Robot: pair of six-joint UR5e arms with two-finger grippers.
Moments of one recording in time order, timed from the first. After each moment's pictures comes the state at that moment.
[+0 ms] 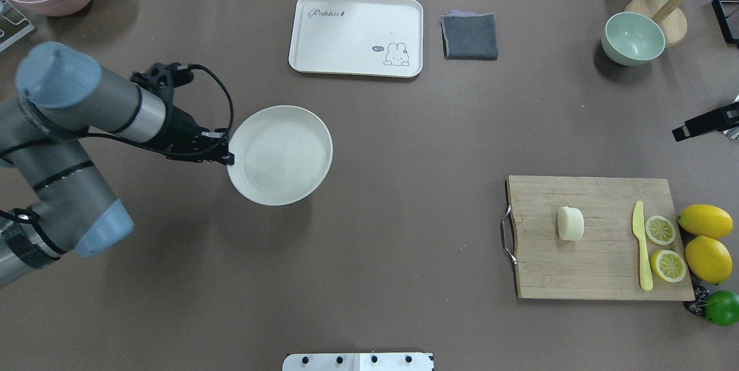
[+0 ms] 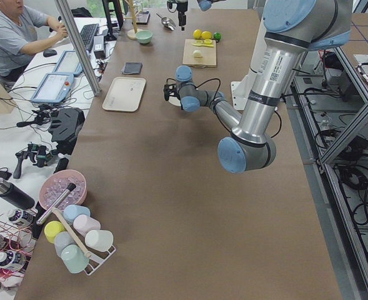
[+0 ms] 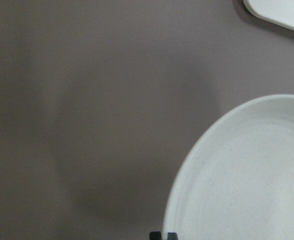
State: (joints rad) left arm -0.58 -2.00 -1.71 -2.06 -2.02 -1.36; right arm 1.05 -1.60 1.92 -1.26 2.30 0.56
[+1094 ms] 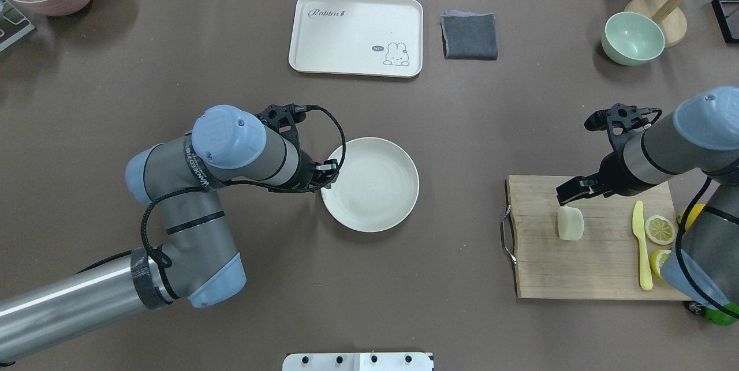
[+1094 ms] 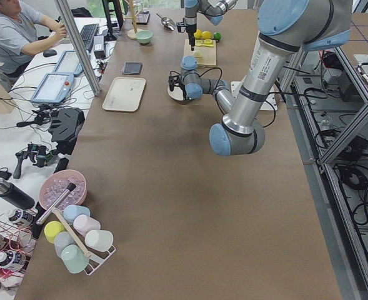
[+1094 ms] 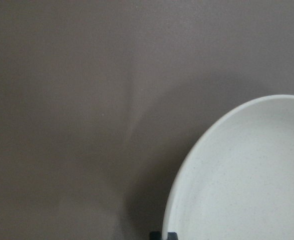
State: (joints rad) left arm -0.50 -2.16 -1.60 -2.00 -1.88 -1.49; right arm 0.74 -1.58 1.93 -1.25 2.11 0.85
